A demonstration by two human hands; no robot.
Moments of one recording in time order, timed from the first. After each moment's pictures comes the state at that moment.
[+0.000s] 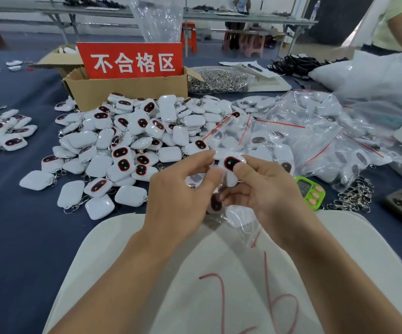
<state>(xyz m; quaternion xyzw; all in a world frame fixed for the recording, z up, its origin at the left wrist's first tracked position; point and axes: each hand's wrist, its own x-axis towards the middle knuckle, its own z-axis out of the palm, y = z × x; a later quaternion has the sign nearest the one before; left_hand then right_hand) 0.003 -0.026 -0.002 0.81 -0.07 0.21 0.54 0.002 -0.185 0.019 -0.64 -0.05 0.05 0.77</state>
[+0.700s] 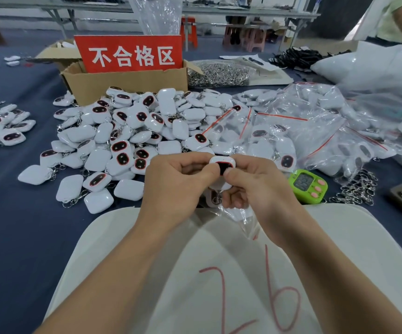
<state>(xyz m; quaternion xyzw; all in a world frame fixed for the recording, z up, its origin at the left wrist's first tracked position) 0.005 -0.024 0.003 0.72 -0.05 0.10 0.68 0.001 -0.179 0.014 -0.73 -0.06 0.05 0.68</state>
